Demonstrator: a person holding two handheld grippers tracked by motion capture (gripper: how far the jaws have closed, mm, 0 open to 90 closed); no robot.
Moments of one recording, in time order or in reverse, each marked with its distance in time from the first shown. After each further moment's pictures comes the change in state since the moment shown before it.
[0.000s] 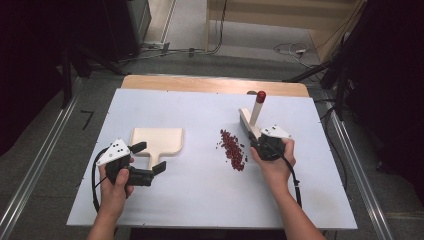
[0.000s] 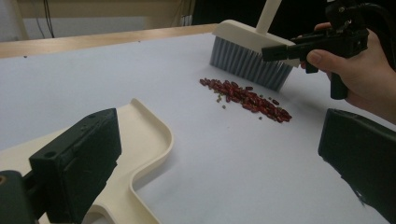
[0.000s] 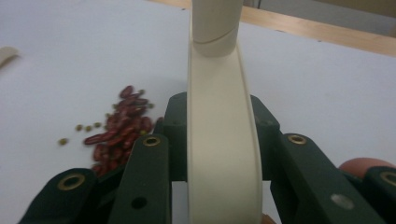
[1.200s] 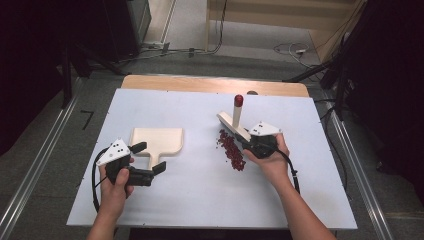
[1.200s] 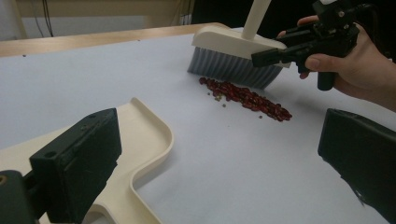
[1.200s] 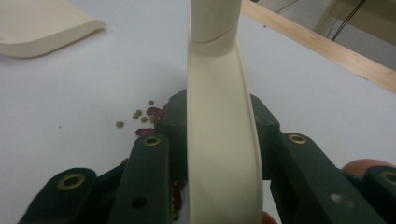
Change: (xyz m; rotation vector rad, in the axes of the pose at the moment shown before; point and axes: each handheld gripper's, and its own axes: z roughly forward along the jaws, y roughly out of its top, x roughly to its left) left arm 0.000 0.000 0.001 0.002 -0.003 0.004; right arm -0.001 0.011 0.014 -0.025 0.245 -0.287
